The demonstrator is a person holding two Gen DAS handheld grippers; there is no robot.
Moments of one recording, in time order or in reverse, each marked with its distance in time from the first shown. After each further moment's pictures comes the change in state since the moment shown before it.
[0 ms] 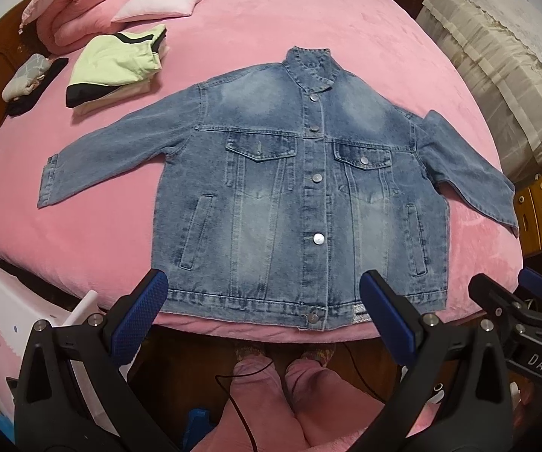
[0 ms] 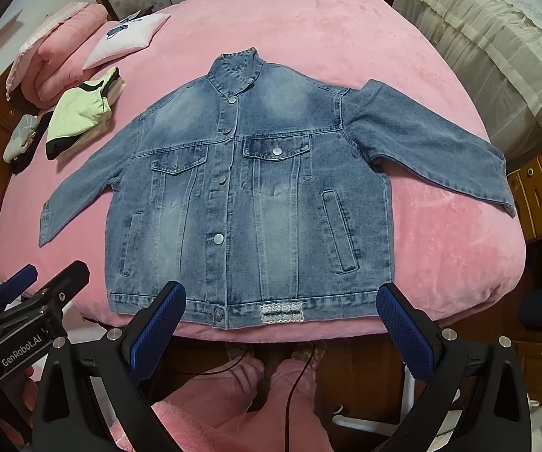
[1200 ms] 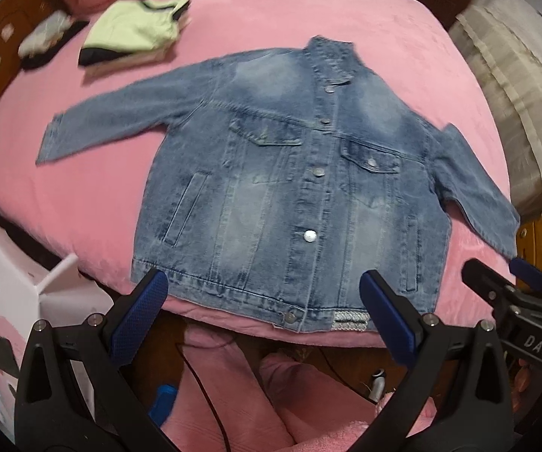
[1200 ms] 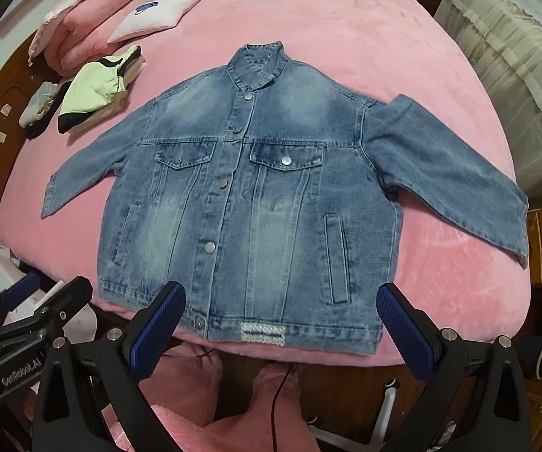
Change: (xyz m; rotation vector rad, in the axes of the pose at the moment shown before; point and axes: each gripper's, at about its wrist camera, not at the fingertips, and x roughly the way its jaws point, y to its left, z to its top) left arm 0.021 0.002 0.004 -0.181 0.067 0.003; right arm 0.035 -0.010 0.054 -0.139 0.038 0.045
